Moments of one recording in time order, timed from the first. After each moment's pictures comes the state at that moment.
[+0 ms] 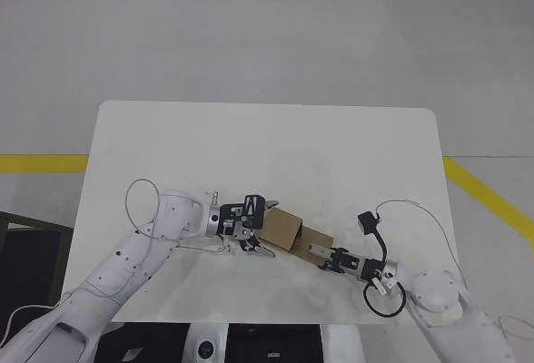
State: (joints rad) left arm 0.90 -1.07 -0.81 -1.30 1.60 -1.01 0.34; right arm -1.54 -0.99 1.27 -1.72 0.17 -0.18 0.79
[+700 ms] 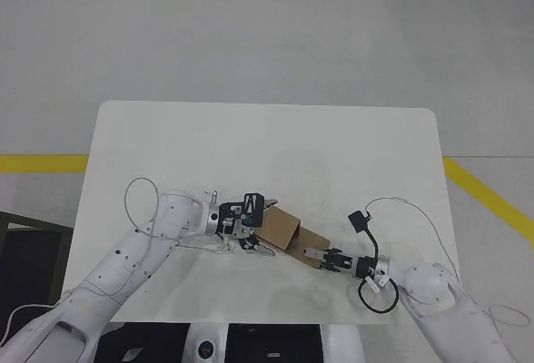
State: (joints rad) left arm 0.89 -1.08 -0.81 -1.29 1.59 -1.01 0.33; right arm -1.47 -1.00 1.20 -1.64 0.10 -0.22 0.81
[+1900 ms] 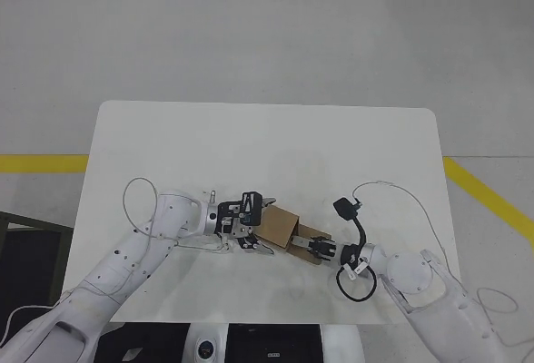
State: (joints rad) left arm 0.90 -1.07 -0.82 -1.28 1.59 -1.01 0.34; right arm -1.39 -1.02 1.13 -1.78 -0.07 0.07 0.74
